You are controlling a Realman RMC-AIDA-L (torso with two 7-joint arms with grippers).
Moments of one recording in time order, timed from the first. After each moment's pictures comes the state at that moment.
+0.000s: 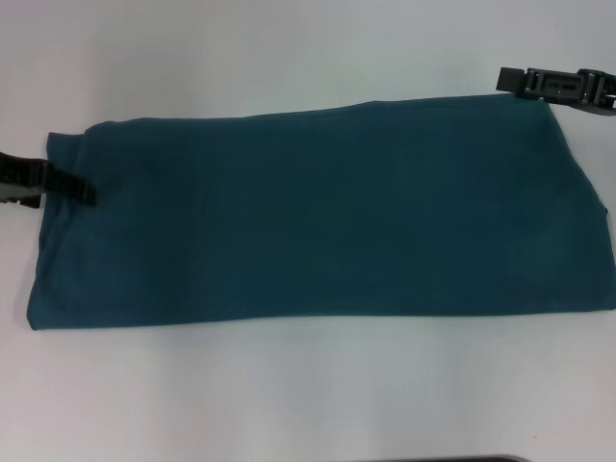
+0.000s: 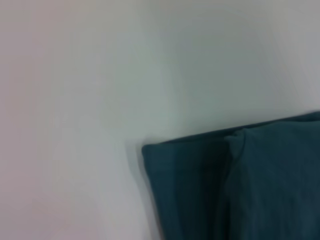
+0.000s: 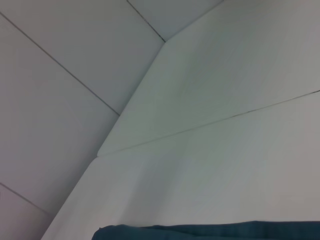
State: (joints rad) left arm -0.68 -2.01 -2.40 -0.86 -0.40 1.42 -2.54; right arm 0.52 1.99 2.66 0.65 -2.08 1.53 -1.14
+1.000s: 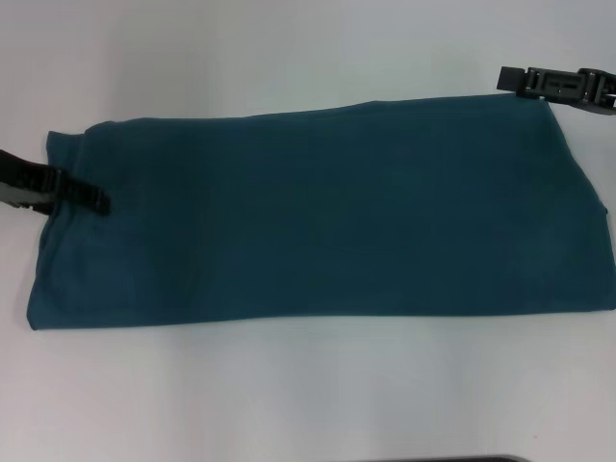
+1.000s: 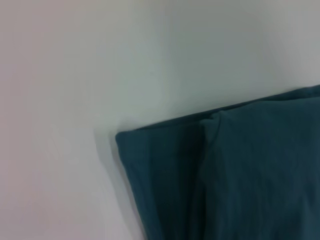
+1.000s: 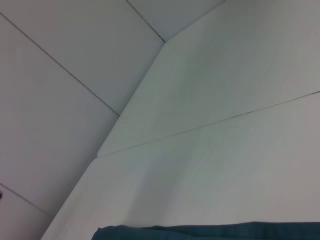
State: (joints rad) left arm -0.71 -2.01 -2.37 -0.85 -0.38 1.46 -2.54; right arm 0.52 1.99 2.66 0.66 -2.08 1.53 -1.14
